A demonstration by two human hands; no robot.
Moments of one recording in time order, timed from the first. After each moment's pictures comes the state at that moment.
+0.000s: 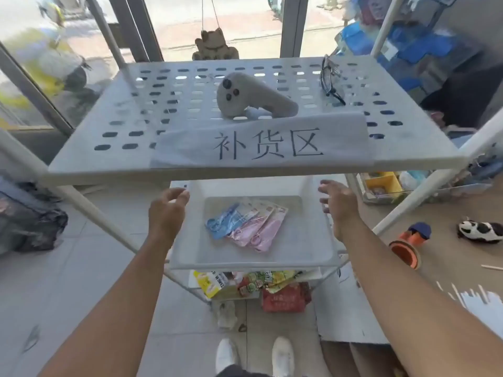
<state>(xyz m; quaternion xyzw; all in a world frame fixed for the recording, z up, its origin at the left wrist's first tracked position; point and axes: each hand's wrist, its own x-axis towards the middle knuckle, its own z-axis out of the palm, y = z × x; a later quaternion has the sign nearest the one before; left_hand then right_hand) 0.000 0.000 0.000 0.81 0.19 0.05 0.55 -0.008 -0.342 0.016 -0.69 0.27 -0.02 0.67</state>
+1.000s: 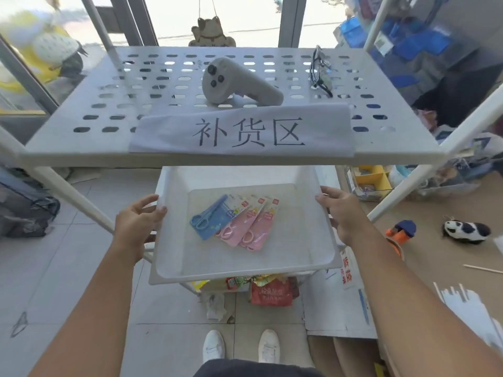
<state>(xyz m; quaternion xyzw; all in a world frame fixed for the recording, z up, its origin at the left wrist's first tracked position) -0.049 0.007 0.013 0.70 0.29 -0.01 0.66 -0.028 -0.385 0.010 -0.69 0.24 0.07 0.68</state>
